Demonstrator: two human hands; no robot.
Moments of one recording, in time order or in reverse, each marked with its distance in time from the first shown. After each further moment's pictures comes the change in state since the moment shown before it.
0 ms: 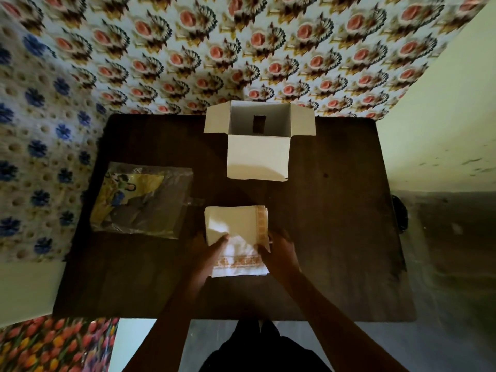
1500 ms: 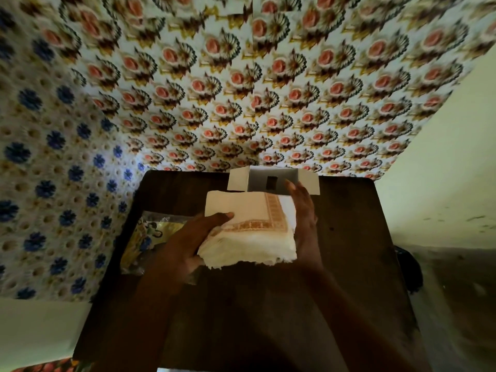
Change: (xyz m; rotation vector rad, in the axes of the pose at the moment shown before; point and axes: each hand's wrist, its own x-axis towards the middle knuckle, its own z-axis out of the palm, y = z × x) left_hand -0.070 0.208 -0.091 -0.330 -0.378 -0.003; right_hand 0.005 -0.135 -0.124 0.020 0.558 -0.764
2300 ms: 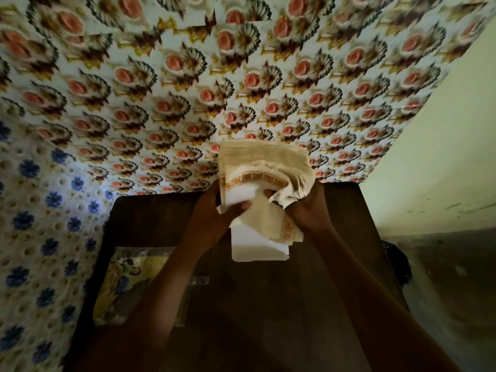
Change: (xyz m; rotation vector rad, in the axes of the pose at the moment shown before) left_hand 0.093 0.053 0.052 0.506 -0.013 0.699; right_hand 0.111 0.027 -0.034 0.392 0.080 0.302
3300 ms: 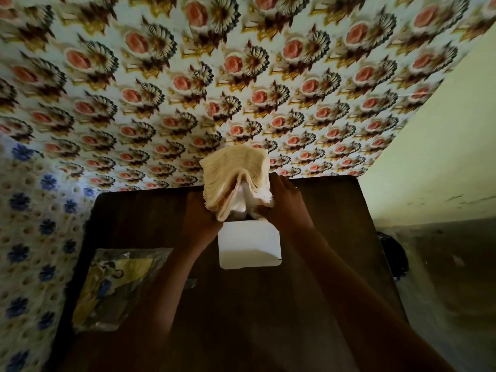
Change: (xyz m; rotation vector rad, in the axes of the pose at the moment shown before) left_hand 0.042 -0.054 0.031 0.347 0.177 0.066; right_hand 0.029 0.073 0.016 -0.614 -0.270 0.118
